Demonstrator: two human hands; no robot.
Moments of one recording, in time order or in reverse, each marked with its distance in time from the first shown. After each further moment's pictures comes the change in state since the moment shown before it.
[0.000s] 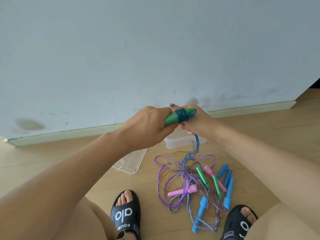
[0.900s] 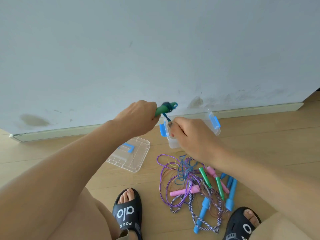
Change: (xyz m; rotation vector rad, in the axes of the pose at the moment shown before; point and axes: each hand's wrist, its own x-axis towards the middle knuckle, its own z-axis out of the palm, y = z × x) left_hand 0.016 -0.049 0.004 0.308 -0.131 -0.330; right_hand -0.032 0.000 0.034 -0.472 0.169 -0.237
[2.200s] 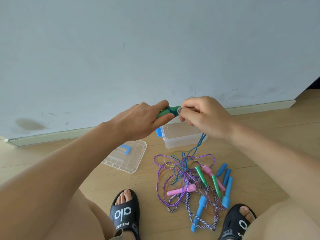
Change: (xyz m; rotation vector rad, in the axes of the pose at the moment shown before) left_hand -0.016 0.024 -0.016 -0.140 0.014 0.262; right_hand 0.005 0.006 -0.060 0.199 -0.015 0.015
